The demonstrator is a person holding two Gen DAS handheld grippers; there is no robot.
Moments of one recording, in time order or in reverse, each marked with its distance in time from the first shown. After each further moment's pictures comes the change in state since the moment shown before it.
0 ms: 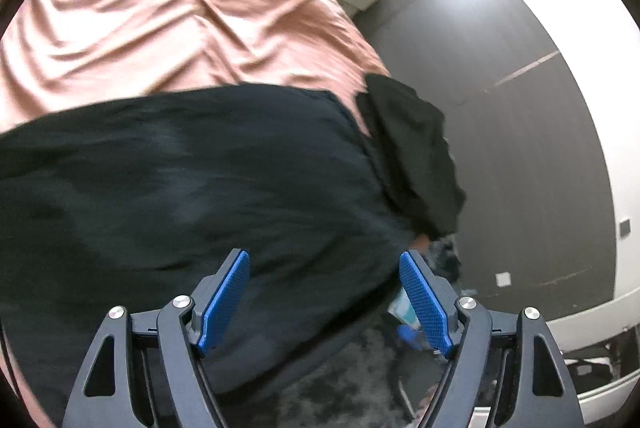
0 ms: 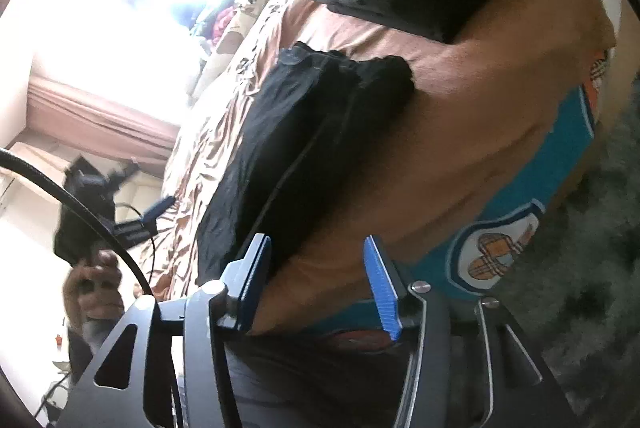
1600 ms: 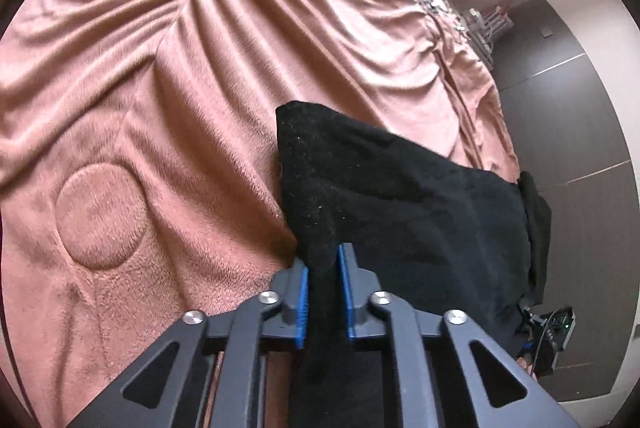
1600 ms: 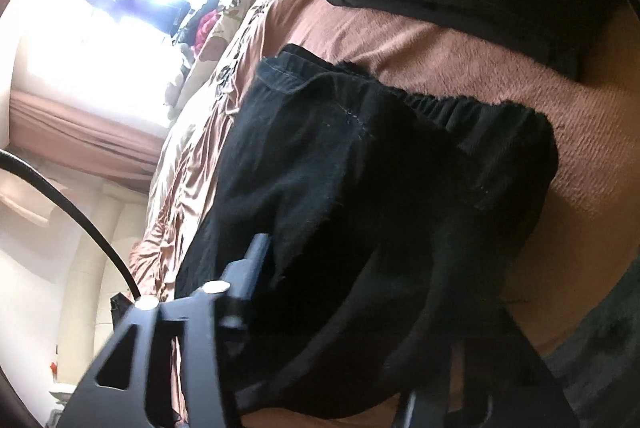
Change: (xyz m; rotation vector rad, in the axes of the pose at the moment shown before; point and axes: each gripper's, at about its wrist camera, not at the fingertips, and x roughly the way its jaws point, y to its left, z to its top) left arm -0.078 0.258 -0.001 -0.287 -0.108 0.171; right arm 0.084 0.018 0.043 0.033 -0.021 -0.041
